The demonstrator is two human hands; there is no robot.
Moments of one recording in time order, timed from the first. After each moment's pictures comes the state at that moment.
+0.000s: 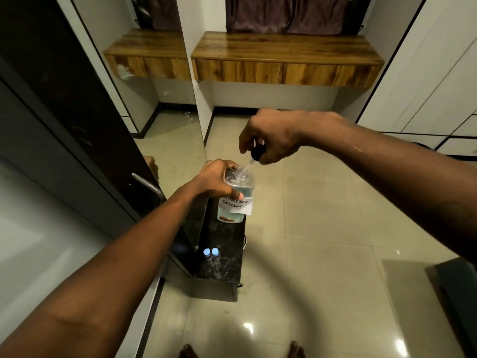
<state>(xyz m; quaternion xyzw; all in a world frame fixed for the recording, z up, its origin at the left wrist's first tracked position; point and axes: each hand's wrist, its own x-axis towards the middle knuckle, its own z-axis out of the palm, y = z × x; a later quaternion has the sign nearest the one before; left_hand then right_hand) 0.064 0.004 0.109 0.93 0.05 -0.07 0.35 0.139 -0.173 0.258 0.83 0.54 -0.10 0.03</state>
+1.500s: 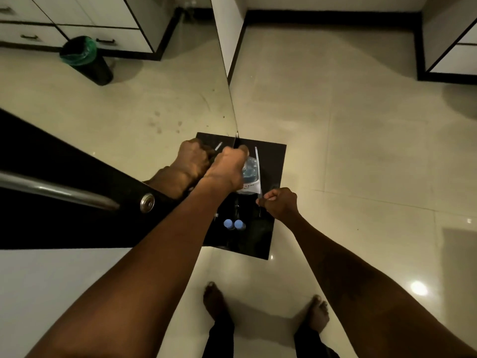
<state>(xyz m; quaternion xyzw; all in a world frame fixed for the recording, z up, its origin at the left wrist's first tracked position) 0.098 0.036 -0.057 0.95 0.19 -0.21 0.13 0.121 -0.124 -0.225 0.86 0.01 -0.31 -0.40</state>
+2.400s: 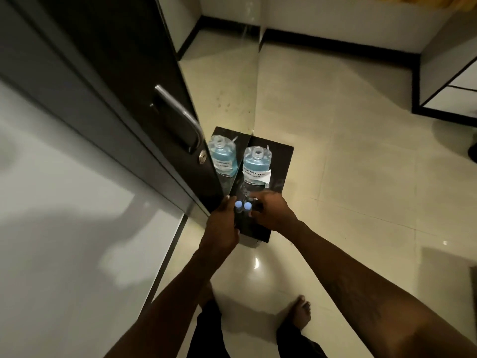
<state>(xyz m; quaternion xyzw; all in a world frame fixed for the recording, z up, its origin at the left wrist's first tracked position) -0.097 -0.020 -0.088 0.90 0.28 -0.07 0.32 0.047 -0.129 -0.139 0.85 0.41 -0.23 -0.25</state>
